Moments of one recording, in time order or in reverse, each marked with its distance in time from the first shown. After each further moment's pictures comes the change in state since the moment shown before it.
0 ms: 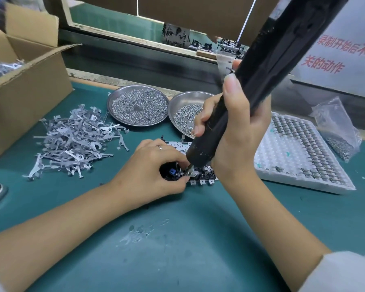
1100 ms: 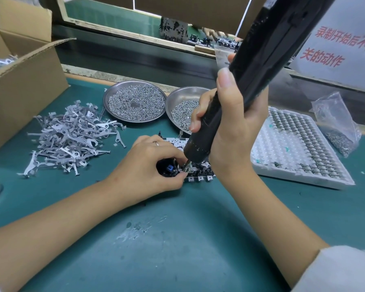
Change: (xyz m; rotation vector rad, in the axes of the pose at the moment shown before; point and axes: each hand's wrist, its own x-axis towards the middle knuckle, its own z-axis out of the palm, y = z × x) left_hand 0.000 -0.002 0.001 0.006 0.008 0.010; right_hand 0.000 0.001 0.000 -0.029 -0.020 -0.029
